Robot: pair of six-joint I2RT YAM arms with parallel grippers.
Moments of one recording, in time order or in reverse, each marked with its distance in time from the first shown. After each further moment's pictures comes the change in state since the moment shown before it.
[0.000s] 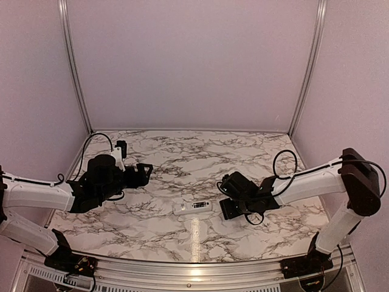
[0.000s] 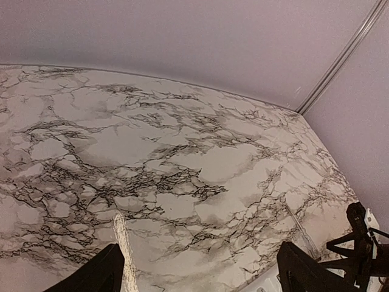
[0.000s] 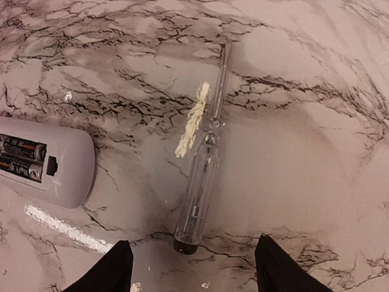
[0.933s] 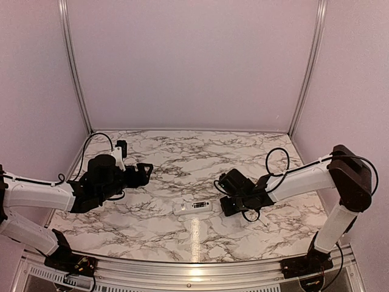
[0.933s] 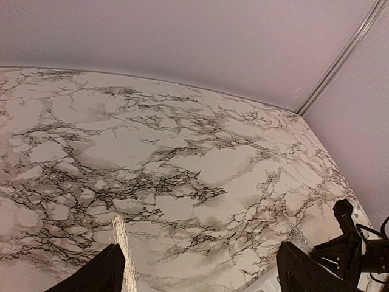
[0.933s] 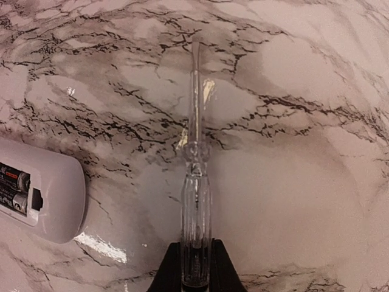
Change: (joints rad) left arm 0.000 0.000 -0.002 0.023 0.000 0.003; right arm -0.048 0.097 0.039 0.059 -0.047 -0.063
